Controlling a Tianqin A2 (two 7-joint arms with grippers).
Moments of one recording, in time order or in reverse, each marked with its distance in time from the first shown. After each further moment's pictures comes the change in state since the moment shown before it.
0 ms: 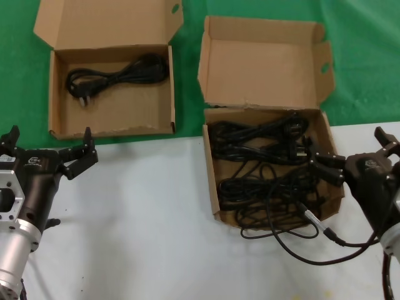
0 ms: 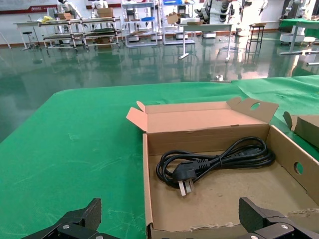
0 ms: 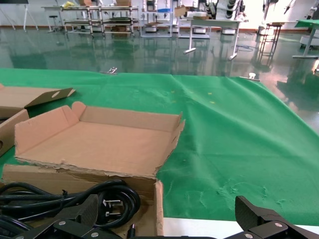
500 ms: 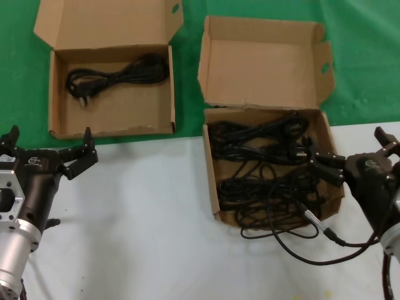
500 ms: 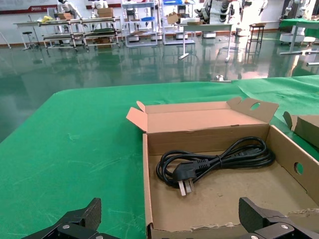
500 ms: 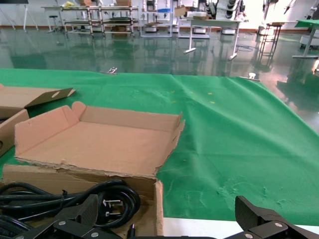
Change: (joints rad) left arm 0.000 0.000 0.000 0.000 0.000 0.000 0.000; right arm 0.000 0.000 0.000 0.000 0.000 0.000 0.000
